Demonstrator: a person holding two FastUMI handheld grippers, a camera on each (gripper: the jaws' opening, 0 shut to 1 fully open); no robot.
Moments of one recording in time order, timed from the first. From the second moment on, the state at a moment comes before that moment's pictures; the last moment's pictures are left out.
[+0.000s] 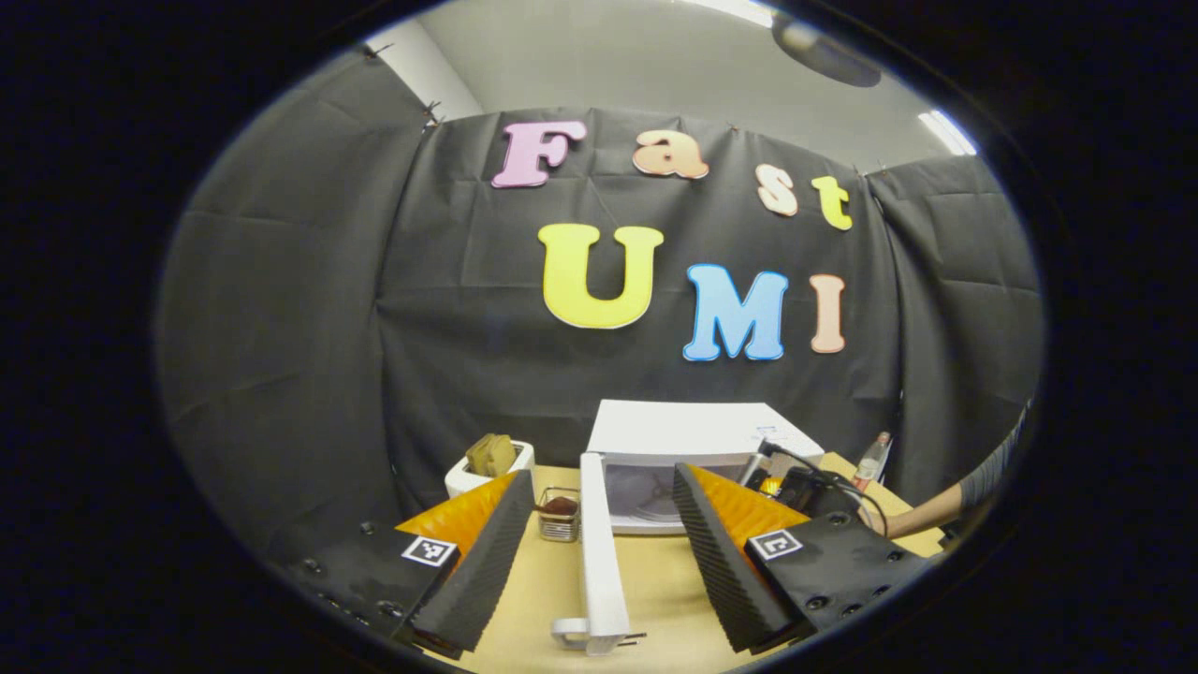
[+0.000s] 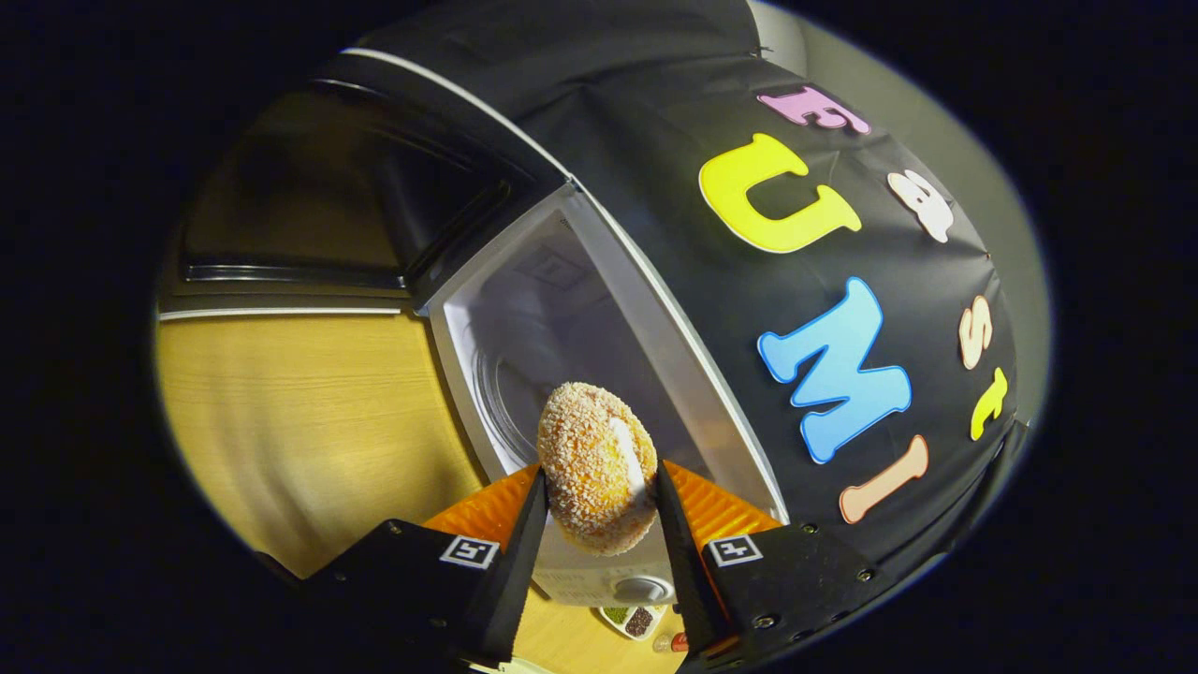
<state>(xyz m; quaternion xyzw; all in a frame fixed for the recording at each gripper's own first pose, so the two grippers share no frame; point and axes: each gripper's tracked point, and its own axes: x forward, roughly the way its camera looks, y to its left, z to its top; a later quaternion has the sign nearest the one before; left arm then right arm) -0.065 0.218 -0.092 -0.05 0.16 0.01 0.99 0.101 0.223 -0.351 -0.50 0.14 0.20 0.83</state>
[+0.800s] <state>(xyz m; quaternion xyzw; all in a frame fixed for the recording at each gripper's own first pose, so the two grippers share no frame) -0.123 0.286 -0.090 0.00 0.20 0.10 0.97 0.200 0.265 -0.426 -0.56 0.14 0.18 0.80</state>
